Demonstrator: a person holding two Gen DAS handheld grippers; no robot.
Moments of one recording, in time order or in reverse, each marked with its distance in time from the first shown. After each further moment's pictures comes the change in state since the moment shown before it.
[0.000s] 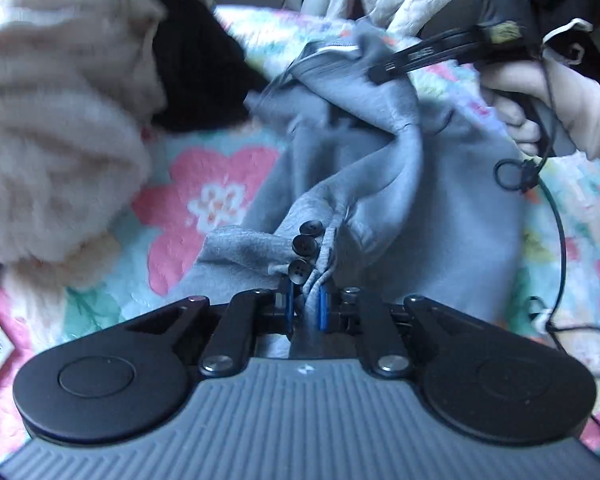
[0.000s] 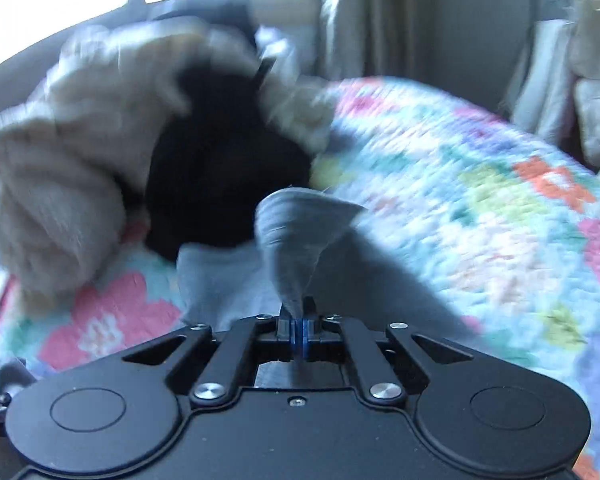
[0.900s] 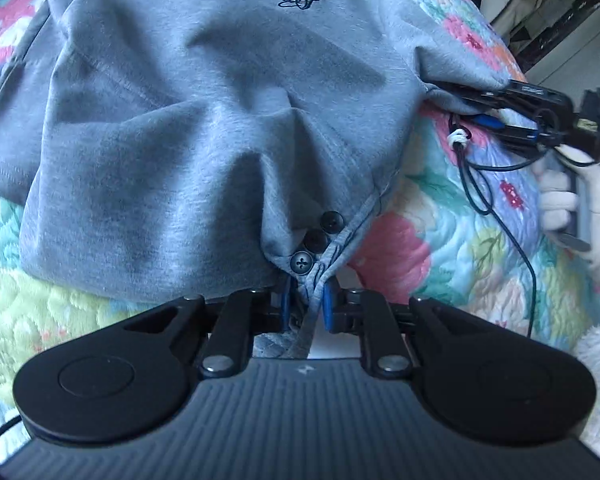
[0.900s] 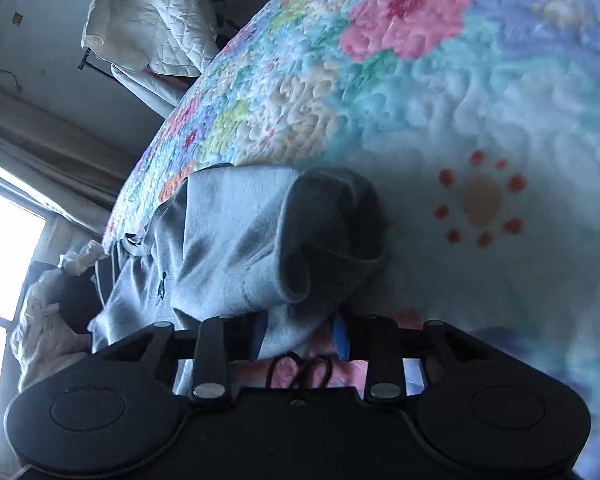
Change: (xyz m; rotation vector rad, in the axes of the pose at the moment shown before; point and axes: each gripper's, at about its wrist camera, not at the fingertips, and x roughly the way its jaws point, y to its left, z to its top) left arm -0.007 -0.199 -0.130 0.080 0.434 -0.286; right arm -0.322 -0.088 -0.399 1.124 -0.180 -0.263
